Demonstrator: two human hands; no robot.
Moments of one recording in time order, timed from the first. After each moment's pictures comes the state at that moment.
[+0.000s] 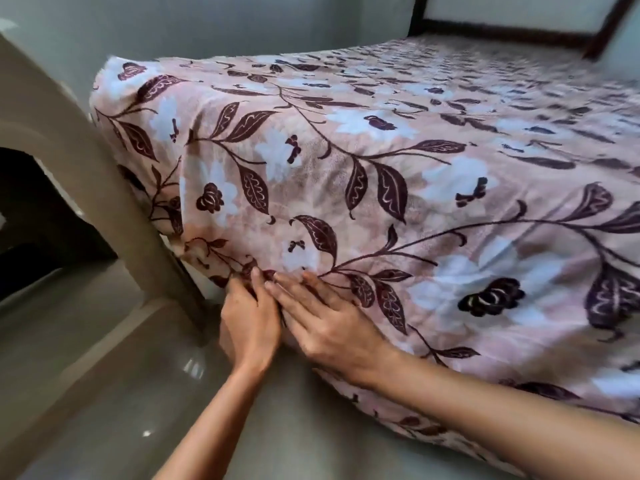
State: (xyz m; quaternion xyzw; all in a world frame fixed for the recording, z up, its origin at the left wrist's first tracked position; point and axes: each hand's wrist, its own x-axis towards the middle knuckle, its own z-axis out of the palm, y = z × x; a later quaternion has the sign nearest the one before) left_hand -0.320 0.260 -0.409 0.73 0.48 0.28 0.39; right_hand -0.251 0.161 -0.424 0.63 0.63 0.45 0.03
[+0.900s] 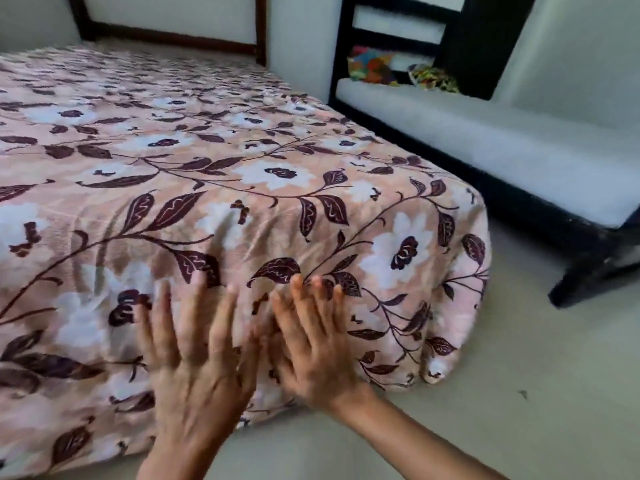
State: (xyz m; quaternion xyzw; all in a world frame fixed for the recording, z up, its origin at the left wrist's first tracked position) left_hand -0.302 0.054 -0.376 0.85 -0.14 0.48 0.16; right_hand -0.288 -0.097 -0.396 0.84 0.22 0.50 -0.05
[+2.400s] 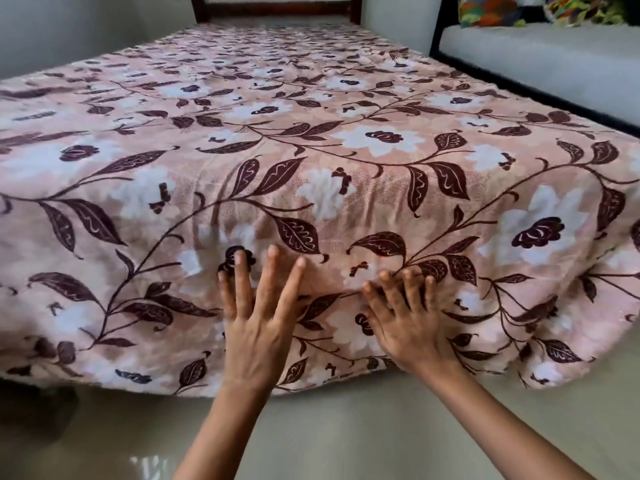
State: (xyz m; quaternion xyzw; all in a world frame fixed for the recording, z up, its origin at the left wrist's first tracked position) left_hand -0.274 0.090 -0.413 0.88 -0.12 0.46 0.00; right_hand -0.237 -0.131 -0.460 0.82 0.22 0.52 0.09
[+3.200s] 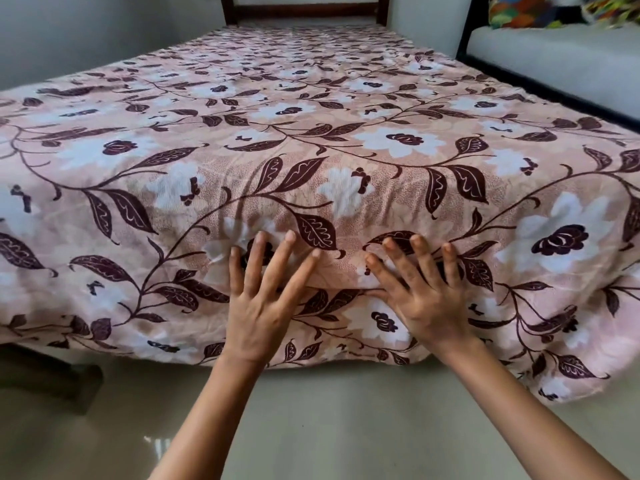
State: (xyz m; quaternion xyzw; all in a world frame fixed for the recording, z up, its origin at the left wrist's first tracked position) left_hand -0.259 0.111 -0.401 0.83 -0.17 0.53 -0.04; right_hand -0.226 -0.132 -0.408 0.78 0.25 0.56 0.15
